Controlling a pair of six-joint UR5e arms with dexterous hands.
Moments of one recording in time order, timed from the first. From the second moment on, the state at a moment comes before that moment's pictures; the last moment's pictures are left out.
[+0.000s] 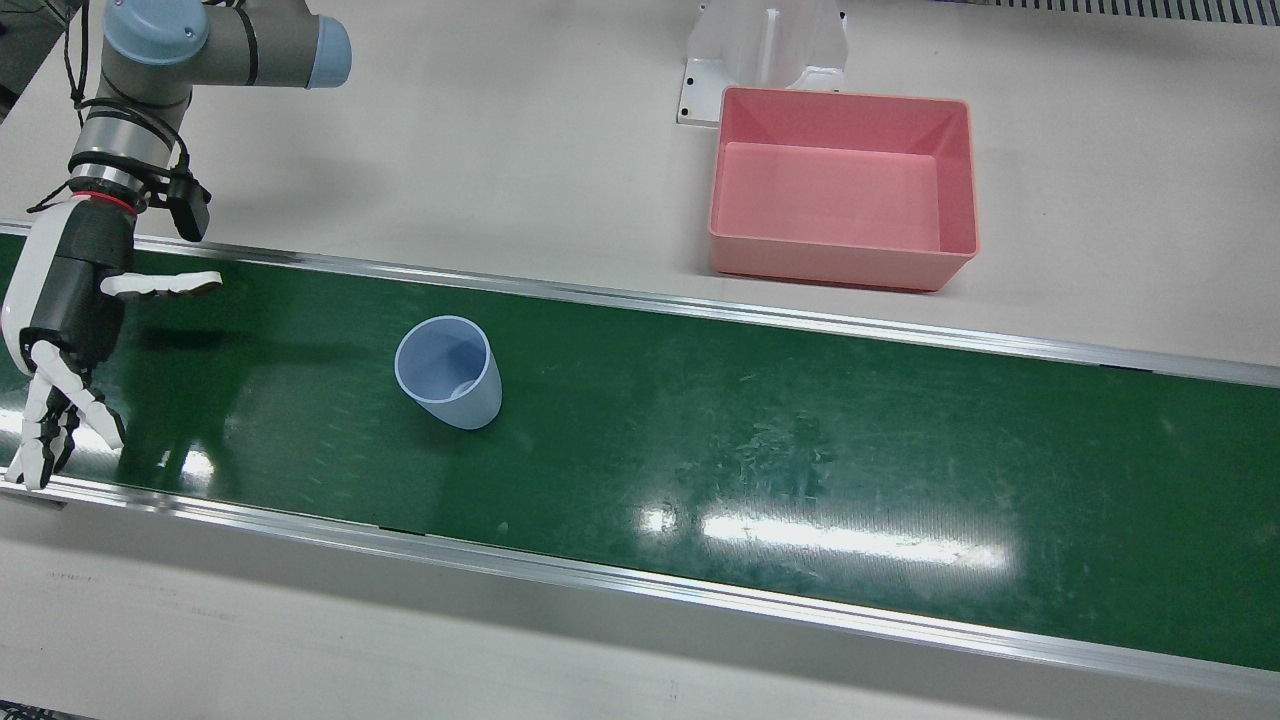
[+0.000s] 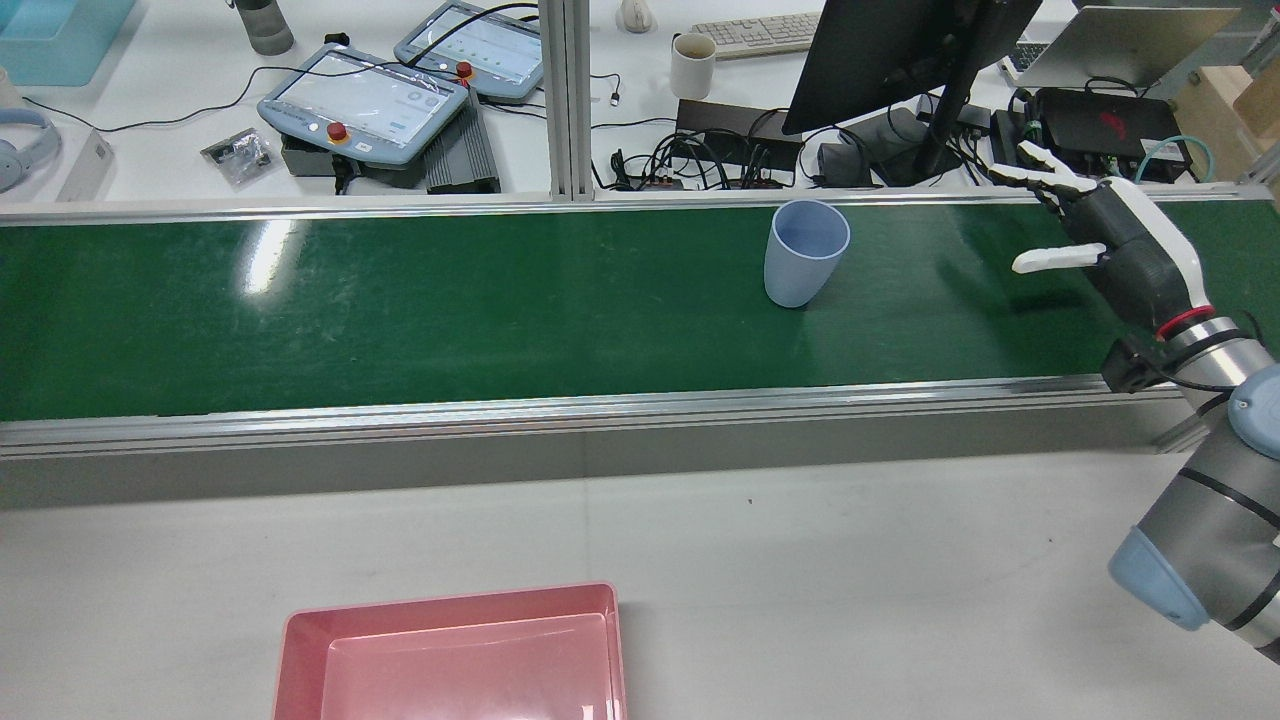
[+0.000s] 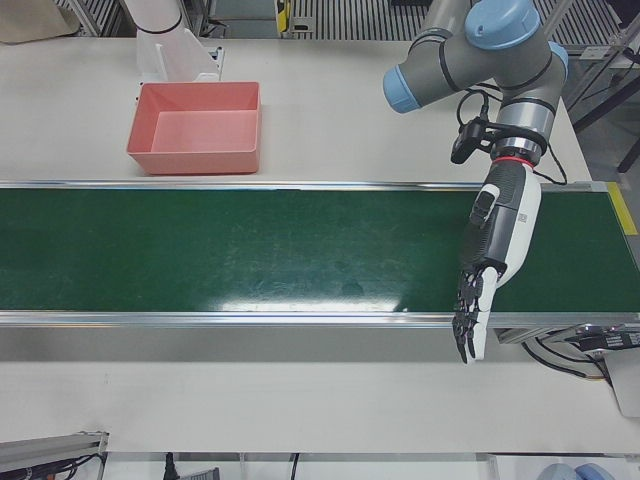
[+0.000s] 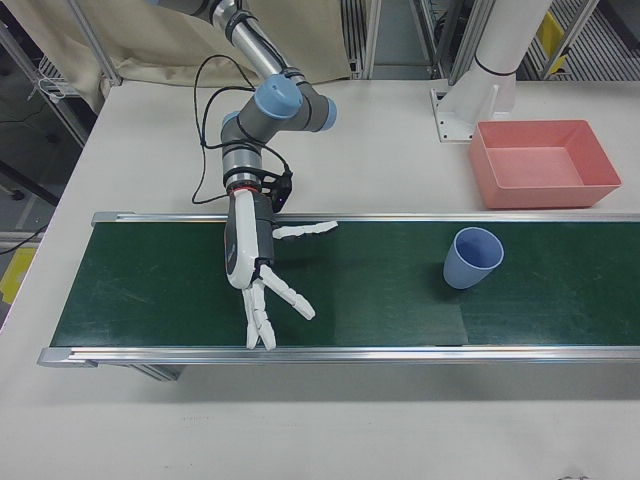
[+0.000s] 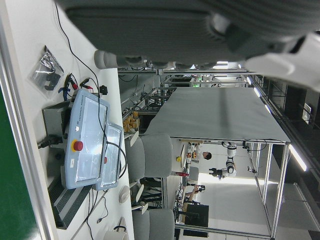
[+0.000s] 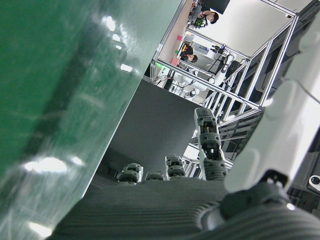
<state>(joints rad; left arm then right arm) -1.42 -1.80 -1.69 0.26 1.80 0.00 0.95 -1.52 1.79 -3.28 -1.06 -0.48</state>
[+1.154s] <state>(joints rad) -1.41 -1.79 -1.69 0.26 1.80 0.00 0.87 -1.49 1.80 -3.28 -1.02 -0.49</state>
